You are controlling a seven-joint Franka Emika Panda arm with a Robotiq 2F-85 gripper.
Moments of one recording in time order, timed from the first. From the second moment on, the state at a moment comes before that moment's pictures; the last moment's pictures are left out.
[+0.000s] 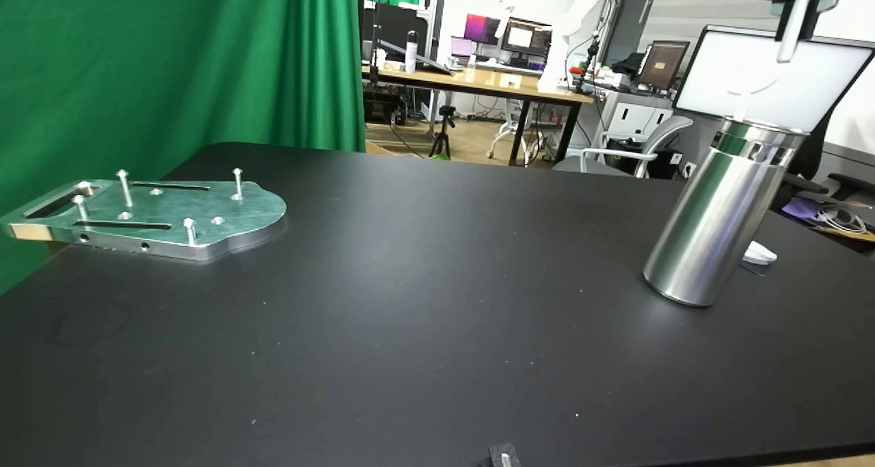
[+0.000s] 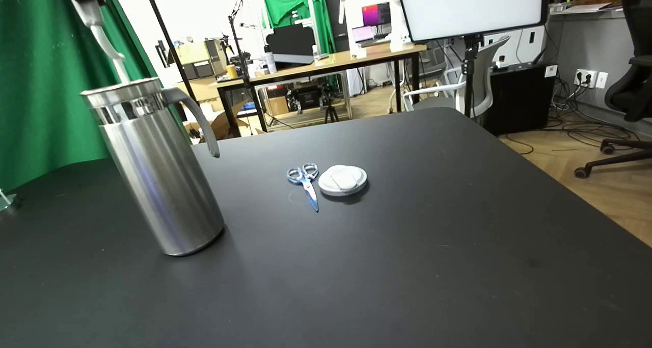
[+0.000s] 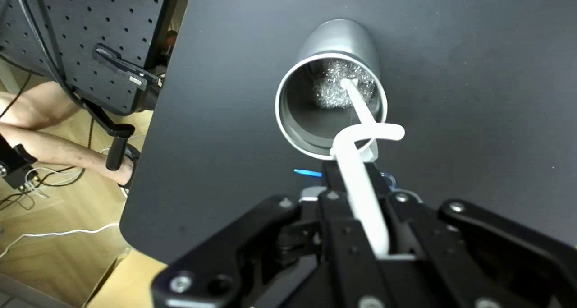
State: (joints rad) arm -0.13 -0.28 0.01 -2.29 -0.18 1.94 1.03
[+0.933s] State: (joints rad) arm -0.15 -0.30 0.00 -2.35 -0.15 1.99 1.00
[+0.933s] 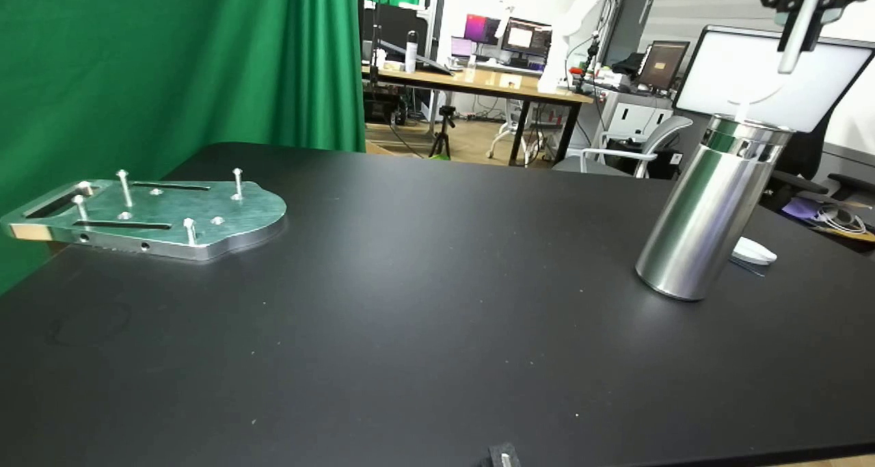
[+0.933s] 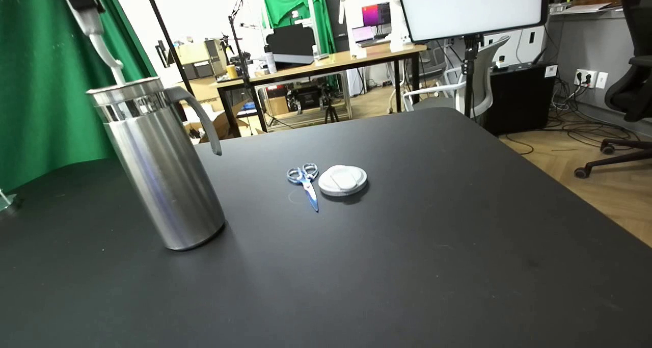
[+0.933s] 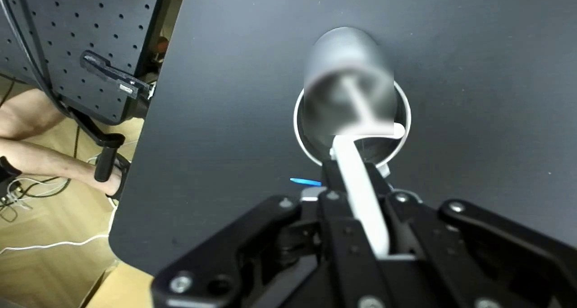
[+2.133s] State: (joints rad) arm -0.15 -0.42 0.02 -2.34 -0.15 2.01 0.99
